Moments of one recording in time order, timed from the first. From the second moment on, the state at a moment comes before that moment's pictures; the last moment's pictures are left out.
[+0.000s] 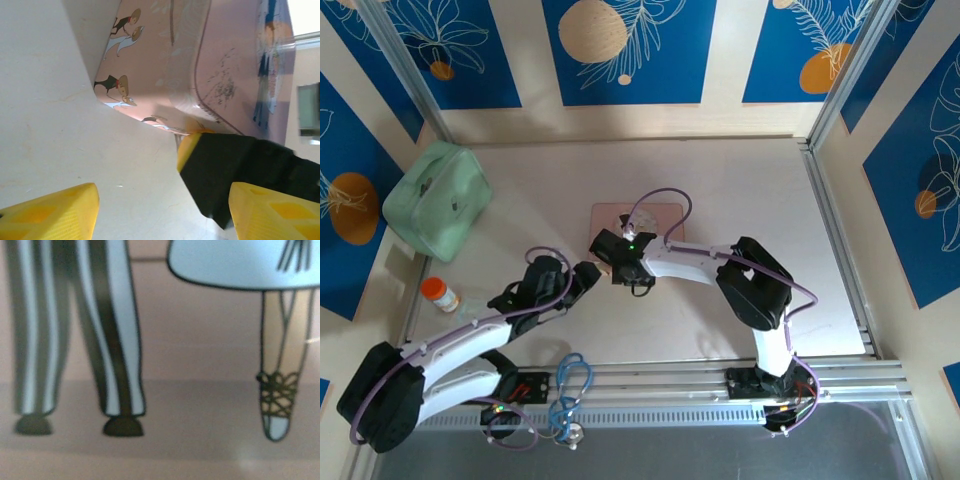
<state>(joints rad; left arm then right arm) -0.63 1.00 0.35 0.03 0.11 -1.20 0.98 1.95 1.37 -0.78 0.29 0.99</state>
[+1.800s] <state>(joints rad) -0.81 1.11 0.23 0.35 -0.09 -1.12 0.84 2.01 1.61 -1.04 -0.02 0.89</state>
